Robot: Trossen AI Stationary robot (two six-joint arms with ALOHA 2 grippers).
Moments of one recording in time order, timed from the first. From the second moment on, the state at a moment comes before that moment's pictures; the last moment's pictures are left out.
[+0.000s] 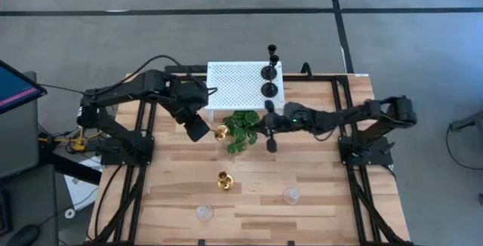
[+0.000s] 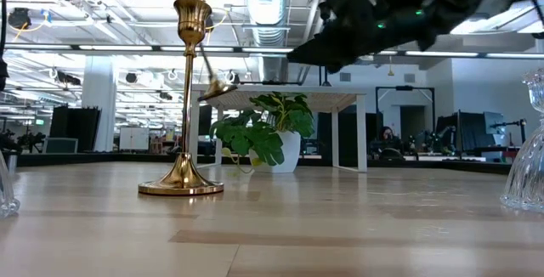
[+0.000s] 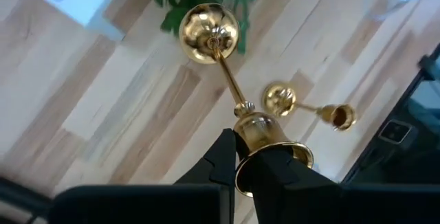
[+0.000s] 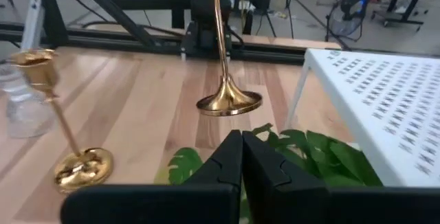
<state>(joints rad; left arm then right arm) 0.05 1.31 1.74 -1.50 0.06 -0.54 -0.11 1.50 0.68 0.54 -0.11 -0.12</state>
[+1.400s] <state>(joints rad) 0.05 1.36 1.75 -1.39 0.09 -0.55 -0.05 1.82 1.14 0.27 -0.13 -0.19</state>
